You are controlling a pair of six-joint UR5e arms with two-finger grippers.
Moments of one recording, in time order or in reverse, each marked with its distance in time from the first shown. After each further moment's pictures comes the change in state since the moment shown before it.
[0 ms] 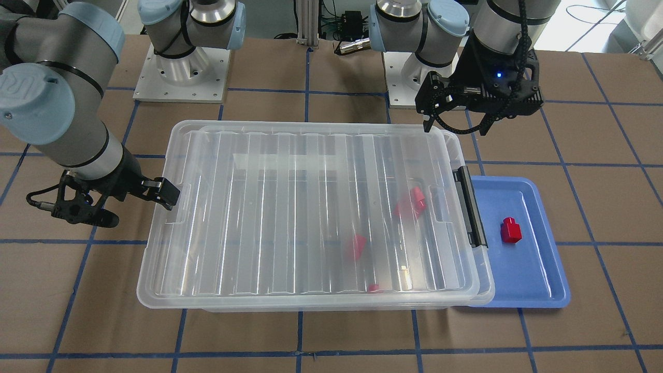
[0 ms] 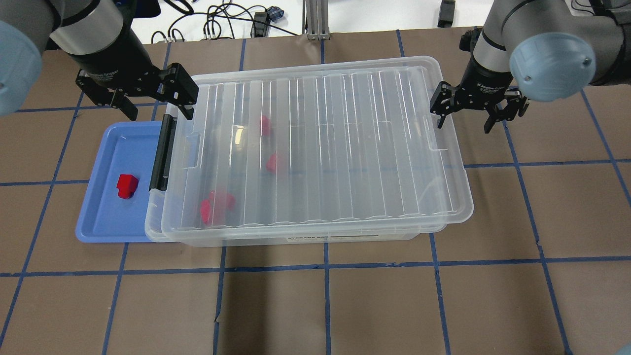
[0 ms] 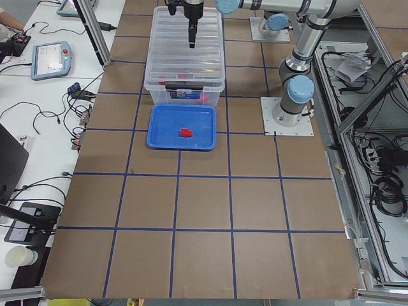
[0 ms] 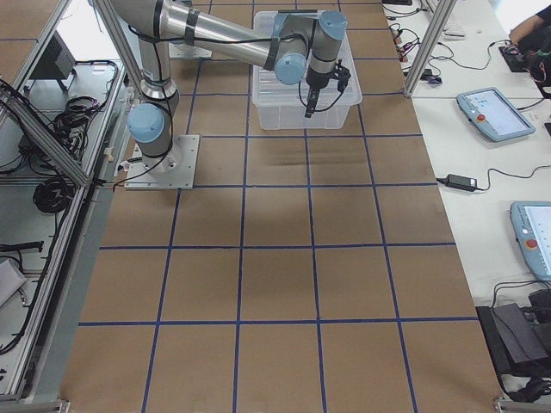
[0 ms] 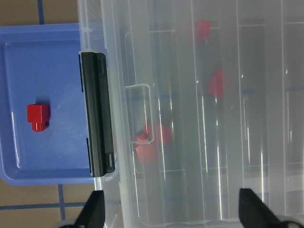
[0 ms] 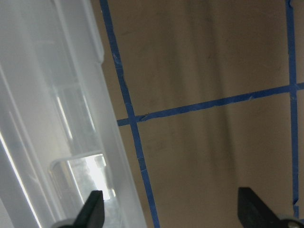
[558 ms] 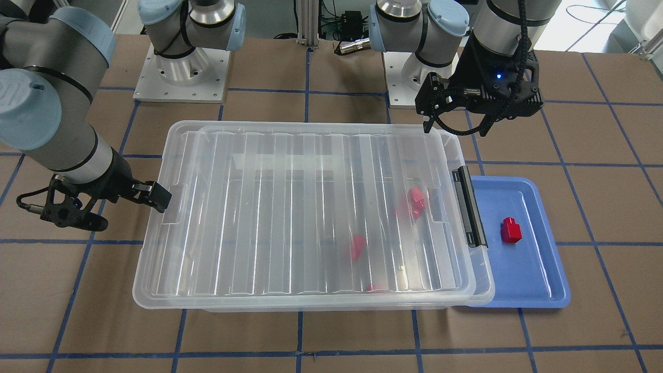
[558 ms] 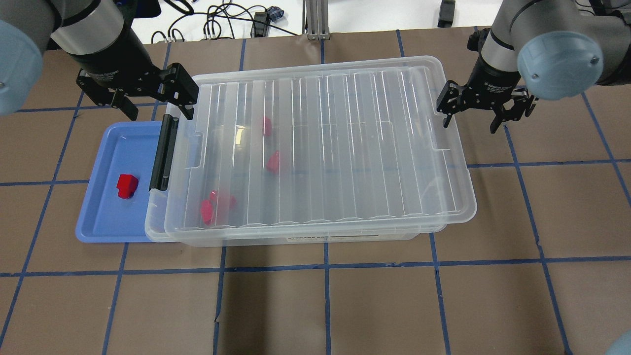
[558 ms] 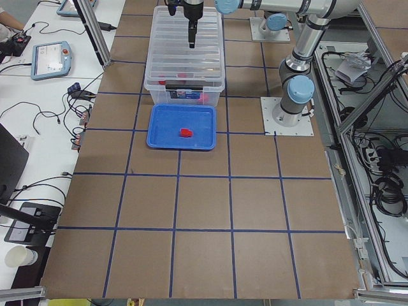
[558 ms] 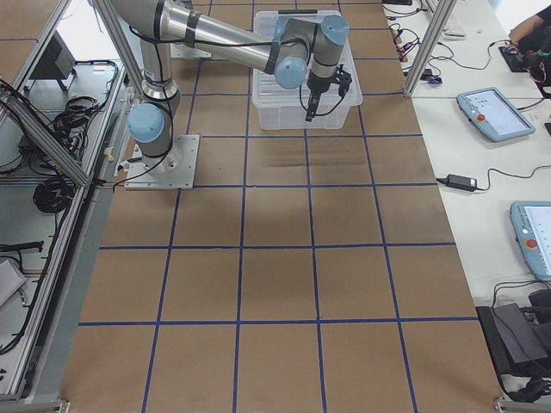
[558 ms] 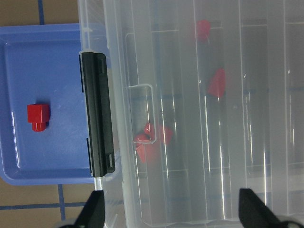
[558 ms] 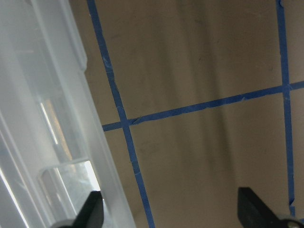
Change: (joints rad) left arm 0.000 -0.004 0.000 0.002 0.000 0.000; right arm -0.023 0.008 -0.001 -0.002 -0.009 -0.006
